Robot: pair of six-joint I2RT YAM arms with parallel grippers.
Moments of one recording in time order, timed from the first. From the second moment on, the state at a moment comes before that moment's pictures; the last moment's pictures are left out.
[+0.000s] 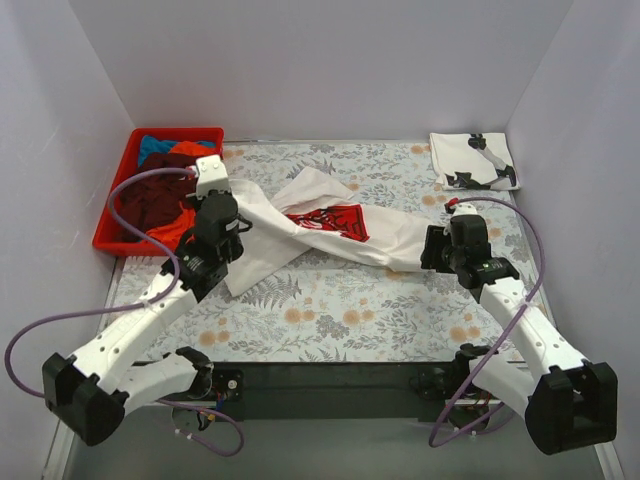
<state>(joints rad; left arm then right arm) -0.60 1.08 0.96 -0.09 -0.94 -0.11 0.25 0.98 0.65 -0.41 0.06 0.26</state>
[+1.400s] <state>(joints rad) -0.56 0.90 0.74 0.06 -0.82 -0.10 0.22 1.20 0.52 -0.31 -0.20 0.46</state>
